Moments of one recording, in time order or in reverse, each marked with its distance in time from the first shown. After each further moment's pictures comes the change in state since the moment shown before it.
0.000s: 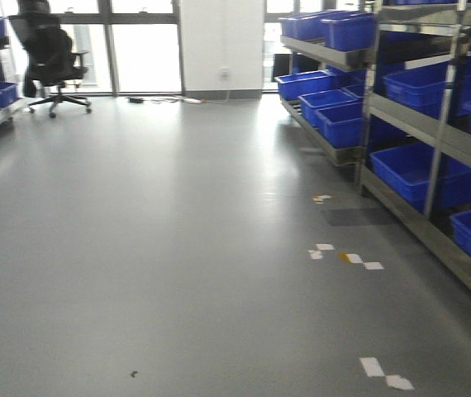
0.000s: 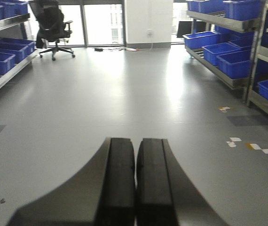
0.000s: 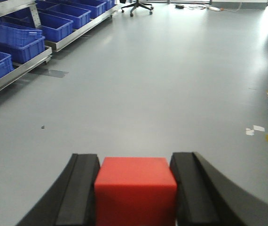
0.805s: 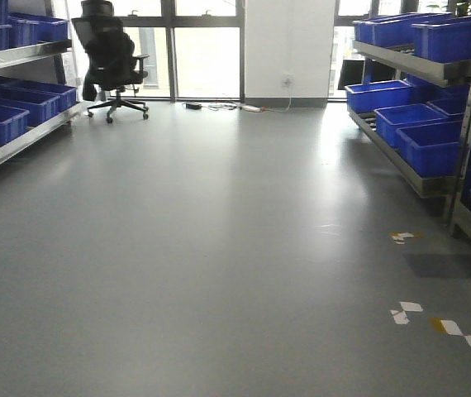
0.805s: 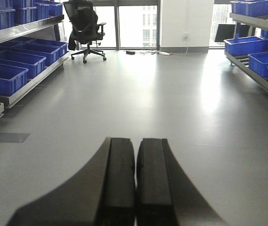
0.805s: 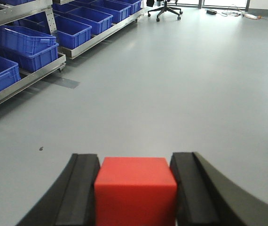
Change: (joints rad) left arm 0.000 0.000 0.000 0.000 0.000 0.000; right arm 0.000 0.000 0.000 0.000 0.000 0.000
